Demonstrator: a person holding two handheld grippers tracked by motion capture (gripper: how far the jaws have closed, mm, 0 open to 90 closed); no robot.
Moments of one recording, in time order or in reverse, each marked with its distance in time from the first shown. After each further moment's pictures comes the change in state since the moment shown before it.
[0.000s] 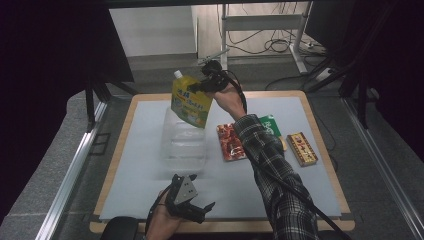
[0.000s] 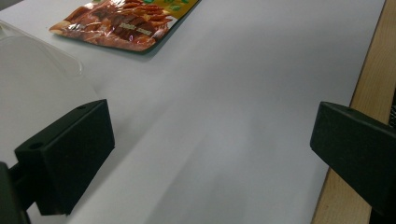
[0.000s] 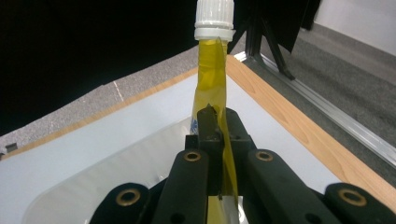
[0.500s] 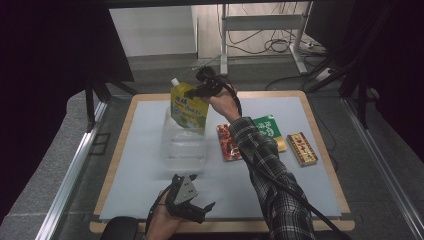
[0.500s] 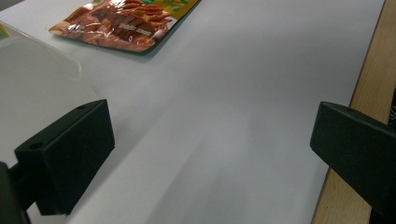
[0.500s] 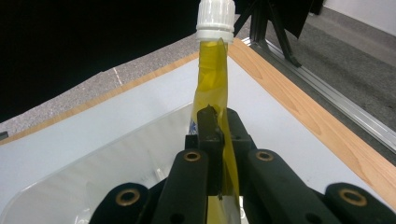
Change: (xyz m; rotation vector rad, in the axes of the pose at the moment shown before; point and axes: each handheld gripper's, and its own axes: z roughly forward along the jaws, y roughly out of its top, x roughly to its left) left arm 0.000 0.000 0.000 -0.005 -0.002 -0.004; right arm 0.000 -0.009 0.028 0.057 0.012 -0.001
